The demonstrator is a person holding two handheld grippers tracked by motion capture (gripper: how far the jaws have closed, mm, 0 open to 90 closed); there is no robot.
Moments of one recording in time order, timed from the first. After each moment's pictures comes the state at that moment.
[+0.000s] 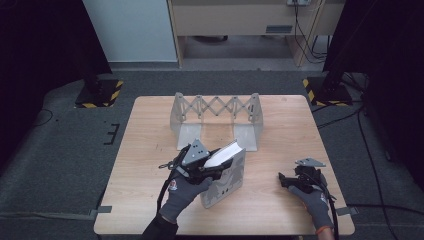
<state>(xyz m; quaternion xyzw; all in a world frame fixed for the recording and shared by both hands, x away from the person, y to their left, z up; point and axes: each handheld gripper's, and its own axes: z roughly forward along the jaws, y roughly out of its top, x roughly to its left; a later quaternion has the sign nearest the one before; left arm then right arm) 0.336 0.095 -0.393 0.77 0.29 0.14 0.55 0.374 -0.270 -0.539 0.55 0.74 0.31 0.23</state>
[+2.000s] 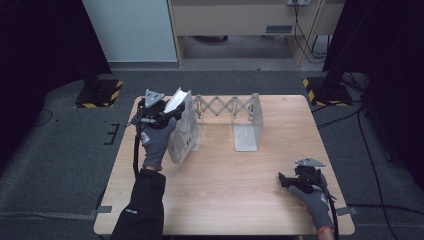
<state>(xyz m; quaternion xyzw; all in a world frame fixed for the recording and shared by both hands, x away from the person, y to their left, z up) 0.451 0.186 -0.342 0.67 0.48 0.28 0.49 0.374 -0.270 -0.539 0.55 0.74 0.31 0.23</state>
